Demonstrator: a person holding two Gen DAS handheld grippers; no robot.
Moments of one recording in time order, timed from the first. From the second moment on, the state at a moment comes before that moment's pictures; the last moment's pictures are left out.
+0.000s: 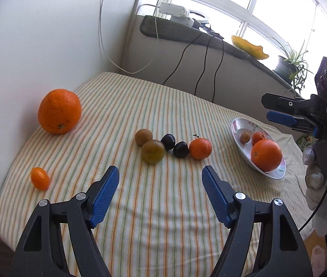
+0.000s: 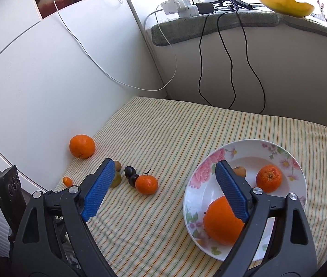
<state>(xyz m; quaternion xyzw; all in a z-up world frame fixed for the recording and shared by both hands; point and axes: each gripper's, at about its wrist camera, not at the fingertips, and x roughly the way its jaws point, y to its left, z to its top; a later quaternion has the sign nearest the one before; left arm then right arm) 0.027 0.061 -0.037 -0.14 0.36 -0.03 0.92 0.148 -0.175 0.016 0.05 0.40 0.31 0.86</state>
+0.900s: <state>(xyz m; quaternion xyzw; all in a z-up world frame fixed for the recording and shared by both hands) 0.010 0.156 -0.077 -0.18 0.38 0.09 0.90 0.143 -0.073 -0.040 -0.17 0.46 0.35 0.80</state>
